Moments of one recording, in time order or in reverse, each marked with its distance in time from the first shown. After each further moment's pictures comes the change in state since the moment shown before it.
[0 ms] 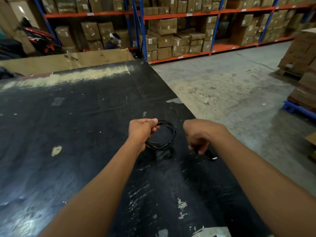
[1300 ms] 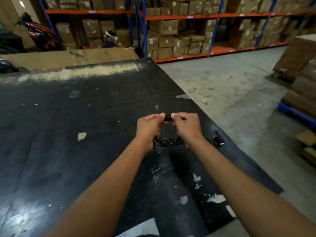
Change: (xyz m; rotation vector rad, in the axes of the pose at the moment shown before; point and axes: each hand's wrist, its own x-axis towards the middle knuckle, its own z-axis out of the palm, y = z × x) left_hand -0.061 0.005 -0.057 -0.118 -0.136 0.054; right_hand -0.007 -0.079 0.074 1.037 0.773 -0.153
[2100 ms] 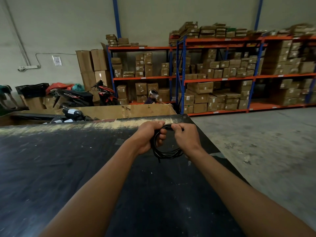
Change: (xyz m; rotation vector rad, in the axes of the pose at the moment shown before) left_hand 0.003 0.172 -0.068 -0.010 -0.239 0.122; right_hand 0.050 -0.147 0.046 0.081 -0.128 -0.419
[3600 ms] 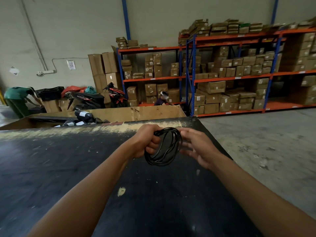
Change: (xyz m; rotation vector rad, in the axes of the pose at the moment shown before) left_hand 0.014 0.017 -0.016 0.171 0.080 -0.111; right_hand 0.024 0.011 -0.019 0.580 -0.413 0.412
